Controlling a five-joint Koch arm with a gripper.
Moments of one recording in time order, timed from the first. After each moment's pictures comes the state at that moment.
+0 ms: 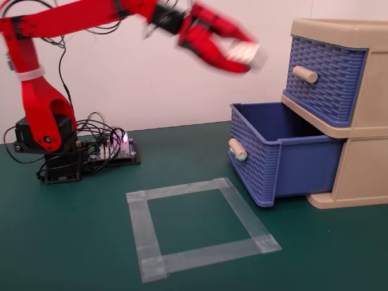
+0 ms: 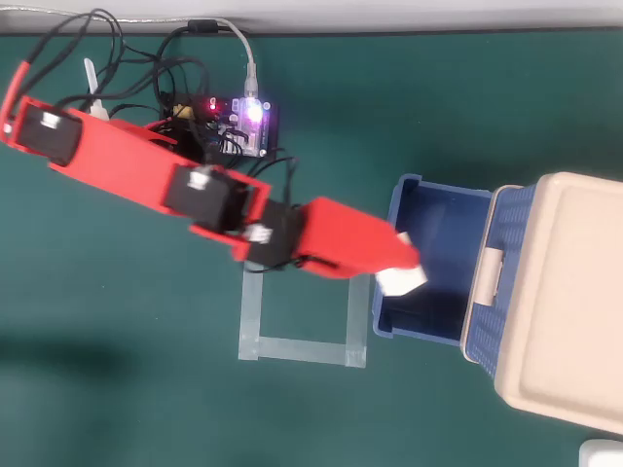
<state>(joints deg) -76.6 95.5 74.8 44.1 158.5</state>
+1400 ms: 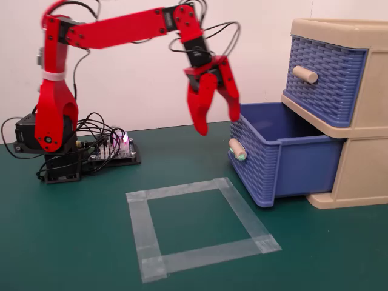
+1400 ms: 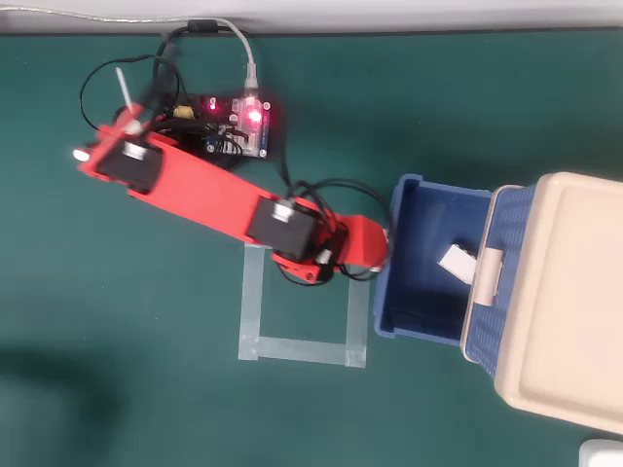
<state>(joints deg) -75.8 73.1 53.9 85.5 154.2</state>
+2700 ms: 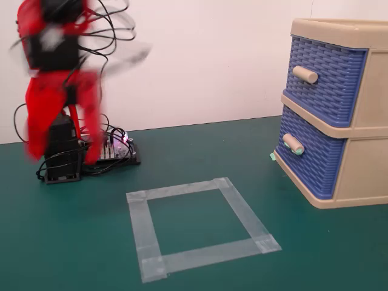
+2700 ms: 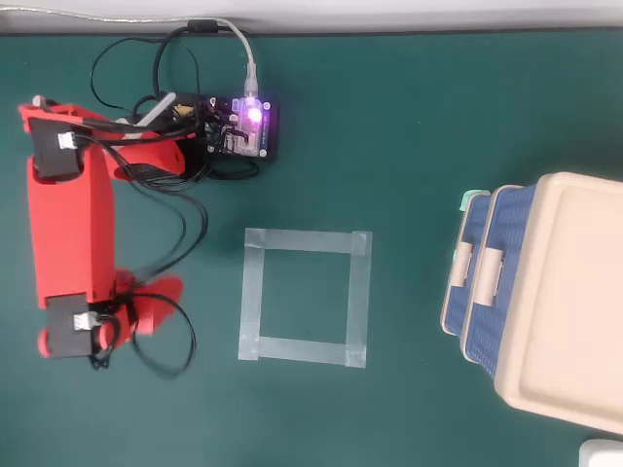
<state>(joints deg) -11.4 93.7 86.4 108.4 97.2</state>
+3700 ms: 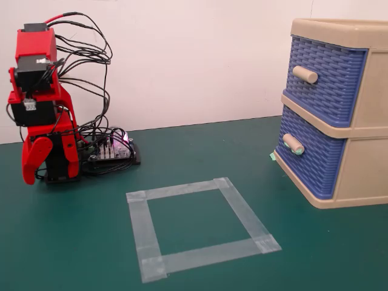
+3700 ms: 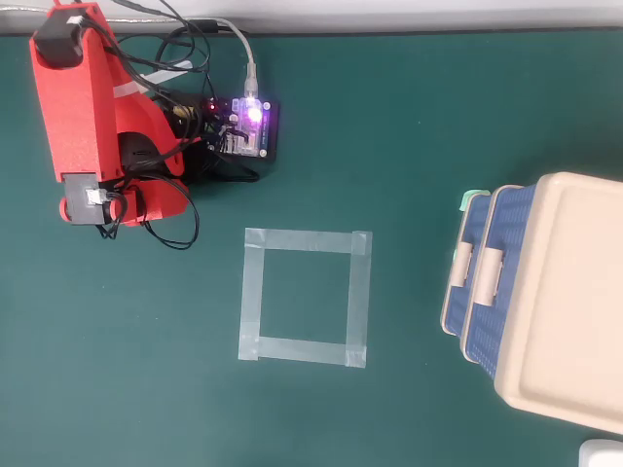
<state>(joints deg) -6.9 132.3 141.4 90.8 80.1</state>
